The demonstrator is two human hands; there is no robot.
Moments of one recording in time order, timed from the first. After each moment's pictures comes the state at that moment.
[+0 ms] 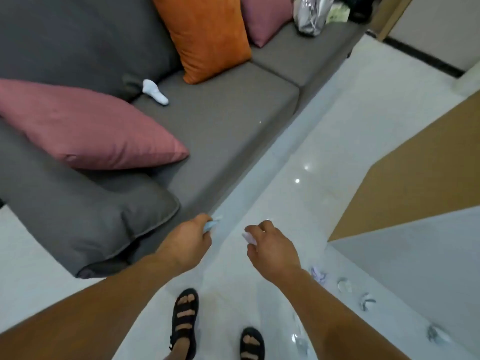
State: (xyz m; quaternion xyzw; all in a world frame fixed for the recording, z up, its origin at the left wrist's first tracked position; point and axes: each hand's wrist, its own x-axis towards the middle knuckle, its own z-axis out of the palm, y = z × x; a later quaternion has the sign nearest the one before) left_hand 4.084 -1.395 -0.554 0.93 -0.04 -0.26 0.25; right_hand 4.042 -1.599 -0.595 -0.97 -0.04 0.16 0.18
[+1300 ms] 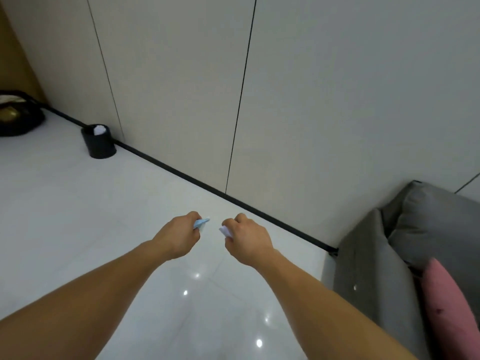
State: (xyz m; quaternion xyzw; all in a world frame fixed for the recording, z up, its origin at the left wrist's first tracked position) left_hand 3.520 -0.792 -0.295 0.79 0.55 0.09 0.26; right_hand 3.705 -0.848 -0.294 -0.68 -0.73 0.05 0.05
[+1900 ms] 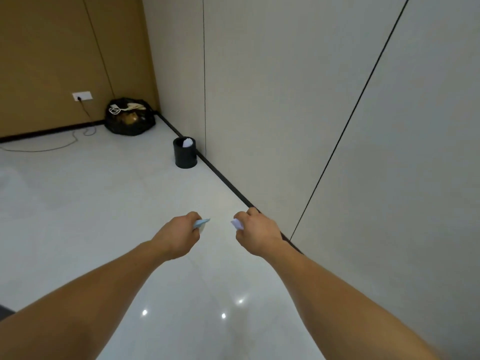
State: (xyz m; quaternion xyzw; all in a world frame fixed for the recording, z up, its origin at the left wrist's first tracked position) left_hand 3.447 -0.548 -0.271 0.66 0.70 0.13 0.22; right_hand 3.657 -0.499 -0.279 -0.54 -0.83 0.09 0.02
